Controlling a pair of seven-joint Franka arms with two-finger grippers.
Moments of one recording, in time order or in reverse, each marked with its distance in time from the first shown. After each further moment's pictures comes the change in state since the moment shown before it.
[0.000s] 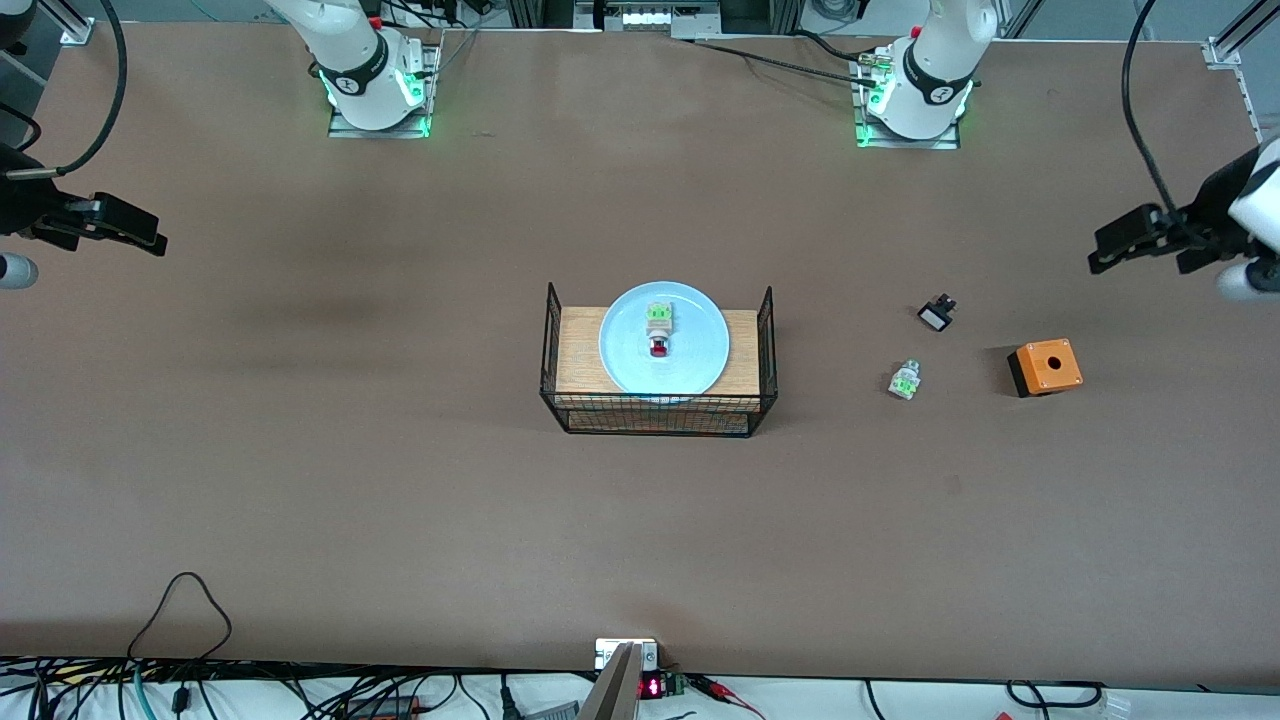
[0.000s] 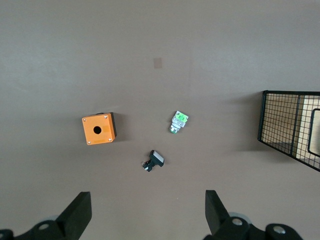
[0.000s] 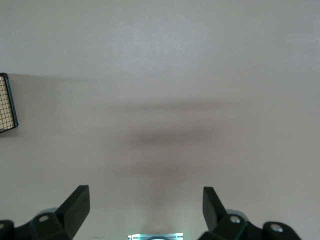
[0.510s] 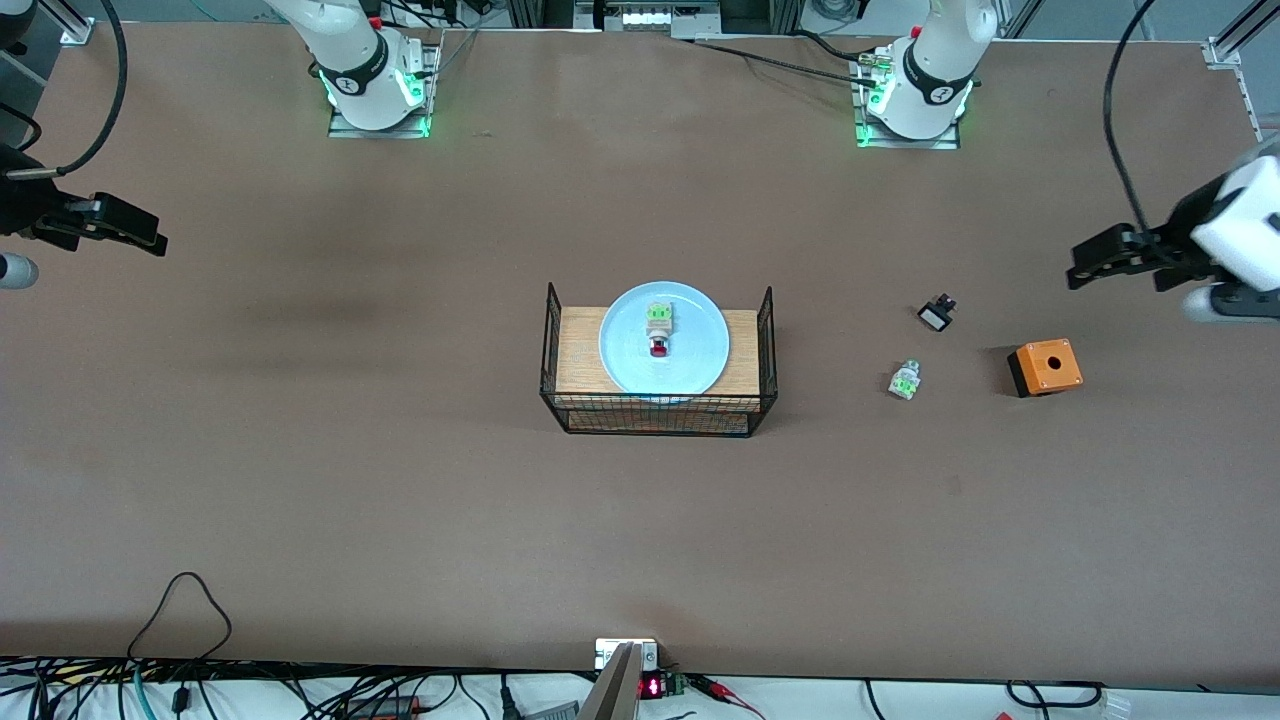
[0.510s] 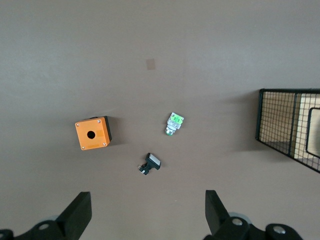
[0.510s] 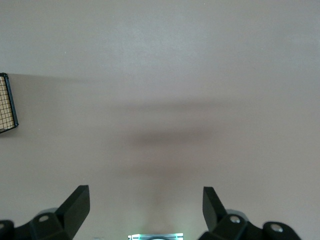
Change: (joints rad) left arm -0.053 0.030 -0.007 0.011 0.029 0.006 0.001; right arm 0.000 0.000 0.001 0.000 0.000 0.000 0.000
